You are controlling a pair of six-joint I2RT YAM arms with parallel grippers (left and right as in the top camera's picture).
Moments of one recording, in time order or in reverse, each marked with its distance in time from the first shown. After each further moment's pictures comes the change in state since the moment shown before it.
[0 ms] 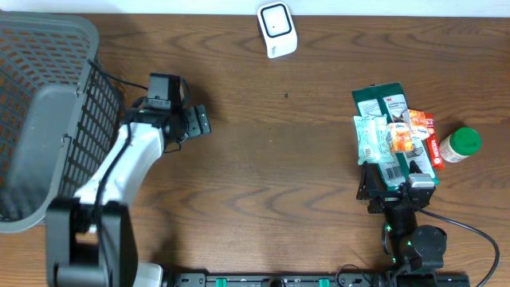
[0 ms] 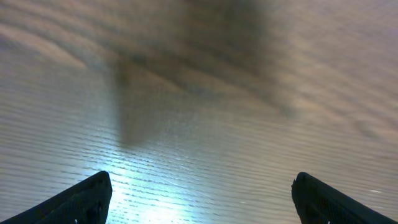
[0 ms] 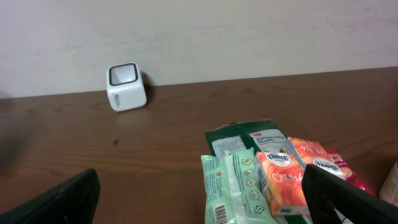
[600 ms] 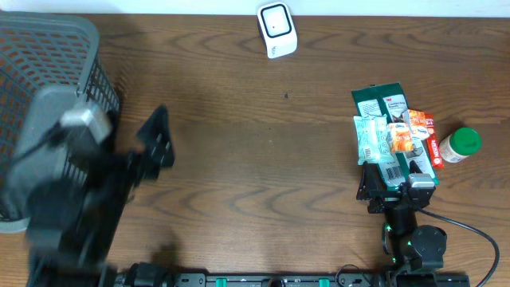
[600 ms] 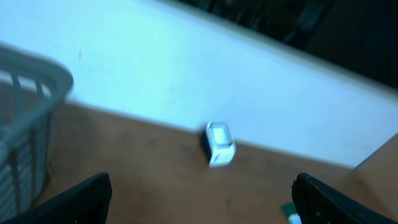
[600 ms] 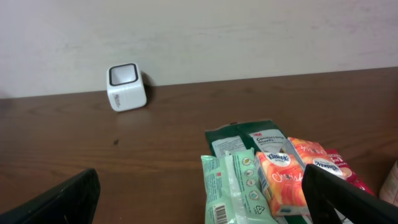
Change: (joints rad) left arm 0.000 -1.001 -0.002 0.000 0.000 0.000; right arm 0.000 0.000 0.000 0.000 0.000 0.000
